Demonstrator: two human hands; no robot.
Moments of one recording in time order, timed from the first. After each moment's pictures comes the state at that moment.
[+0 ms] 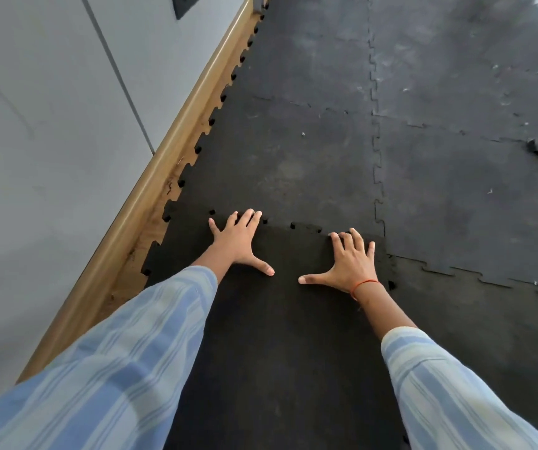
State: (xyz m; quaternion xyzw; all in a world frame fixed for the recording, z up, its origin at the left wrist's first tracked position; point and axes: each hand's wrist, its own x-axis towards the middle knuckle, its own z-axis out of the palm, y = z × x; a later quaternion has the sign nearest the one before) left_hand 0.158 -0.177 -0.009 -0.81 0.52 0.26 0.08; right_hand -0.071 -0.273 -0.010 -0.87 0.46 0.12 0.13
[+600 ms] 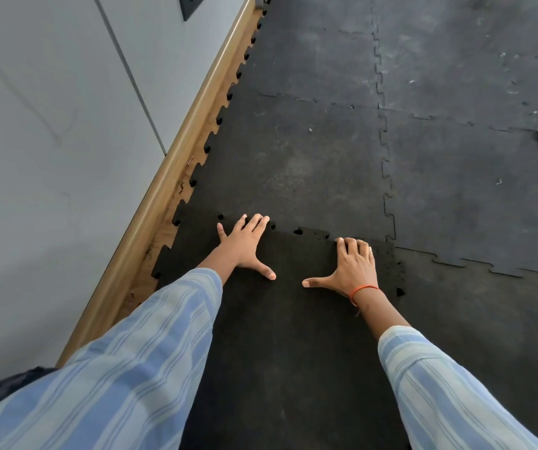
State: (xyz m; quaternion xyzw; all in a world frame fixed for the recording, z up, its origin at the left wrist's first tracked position) left_hand 0.164 -0.157 -0.006 -0.78 0.54 0.30 0.09; right_hand -0.063 -0.238 -0.007 -0.86 0.48 0.13 0.10
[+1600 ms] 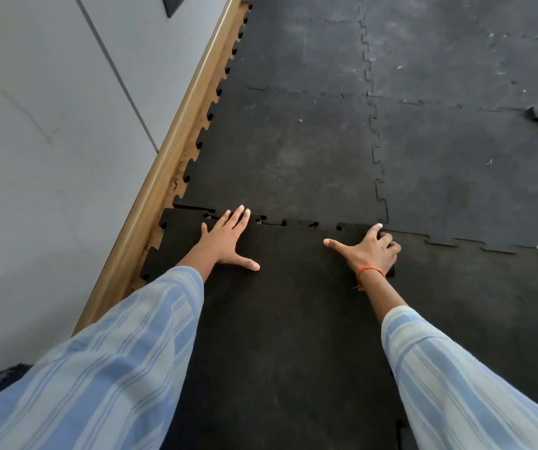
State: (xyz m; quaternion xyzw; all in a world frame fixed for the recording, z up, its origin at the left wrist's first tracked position) left_hand 0.180 -0.131 -0.007 -0.78 0.55 0.30 0.09; right_hand -0.082 -0.245 0.001 -0.67 0.71 -0.03 0.21
